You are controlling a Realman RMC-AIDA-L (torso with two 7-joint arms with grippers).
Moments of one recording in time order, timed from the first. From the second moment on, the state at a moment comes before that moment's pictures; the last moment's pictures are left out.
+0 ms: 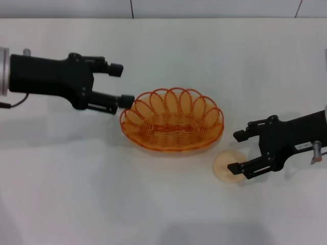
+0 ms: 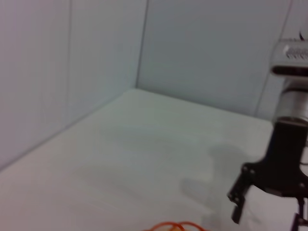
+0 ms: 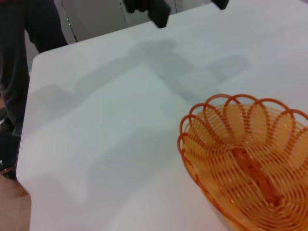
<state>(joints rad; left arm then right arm) -0.60 -1.99 0.80 0.91 2.03 1.74 -1.60 0.42 2.01 -1.33 -1.17 -2.00 -1.48 1.81</state>
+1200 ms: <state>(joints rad) -0.59 -2.01 0.80 0.91 2.04 1.75 -1.60 0.42 2.01 -1.40 -1.12 -2.05 -1.39 1.81</state>
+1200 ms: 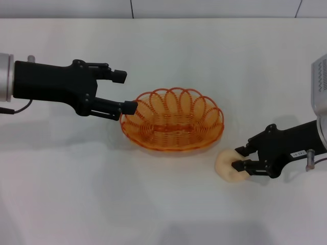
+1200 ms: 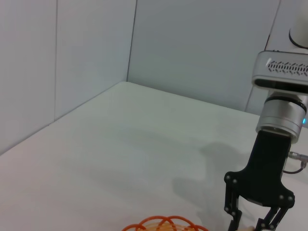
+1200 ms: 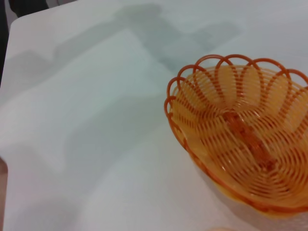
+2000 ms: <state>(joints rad) -0.58 -2.01 0.79 0.91 2.03 1.75 -1.59 0.42 2.01 -1.35 -1.21 -2.04 -1.45 1.86</state>
